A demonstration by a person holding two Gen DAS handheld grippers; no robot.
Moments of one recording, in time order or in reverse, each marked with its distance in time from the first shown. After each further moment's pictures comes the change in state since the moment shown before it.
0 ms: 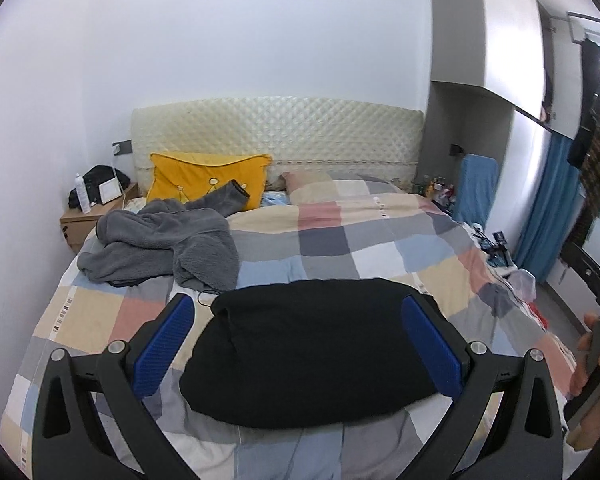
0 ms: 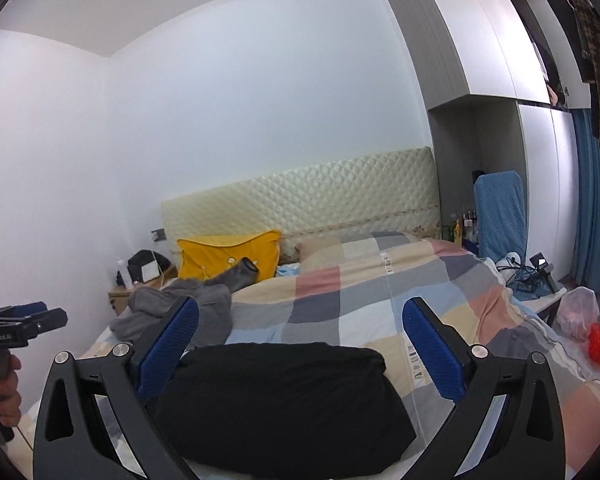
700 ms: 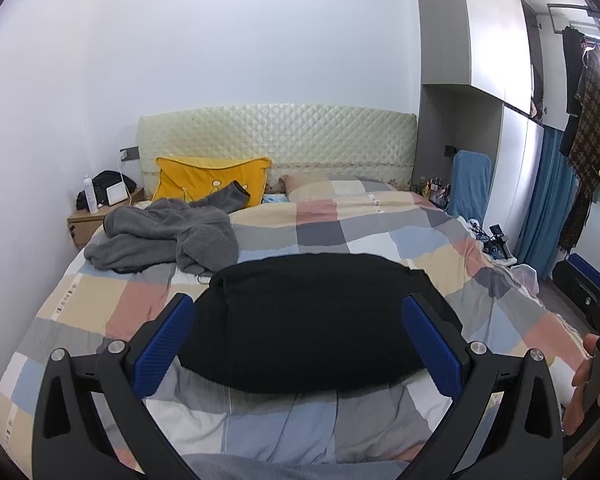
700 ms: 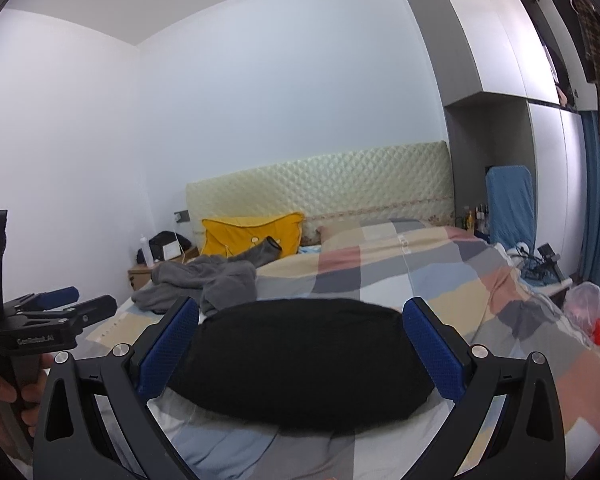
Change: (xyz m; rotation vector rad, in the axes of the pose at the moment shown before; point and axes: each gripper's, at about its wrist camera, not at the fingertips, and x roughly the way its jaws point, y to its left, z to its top) left arm -0.036 -0.029 -0.088 0.007 -0.059 0.031; right arm -0.057 0.039 -0.079 -0.035 0.027 0.036
